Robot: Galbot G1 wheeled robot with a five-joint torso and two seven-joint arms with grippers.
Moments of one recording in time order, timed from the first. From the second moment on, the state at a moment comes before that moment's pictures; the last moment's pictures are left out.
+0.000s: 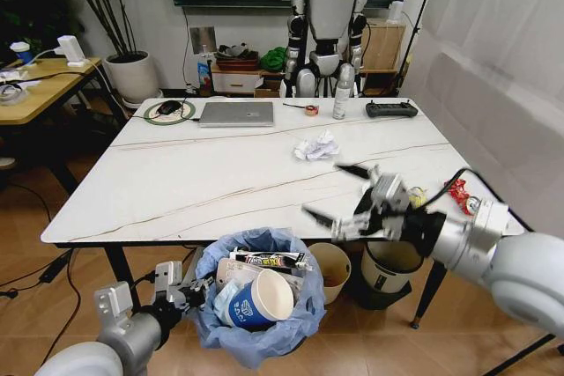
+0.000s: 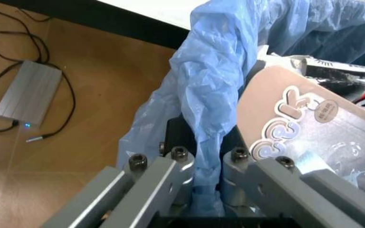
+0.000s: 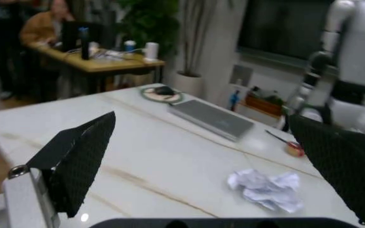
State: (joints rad) left arm 1.77 -0.78 -0.57 -2.46 -1.30 0.41 -0.47; right arm -0.96 0.41 0.23 2.28 1.01 -0.13 0.08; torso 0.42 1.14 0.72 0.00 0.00
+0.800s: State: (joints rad) left arm 1.76 -0.76 -0.58 -2.46 -1.32 0.41 -0.47; right arm -0.81 0.65 0.10 1.85 1.06 -0.50 0.18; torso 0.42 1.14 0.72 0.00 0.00
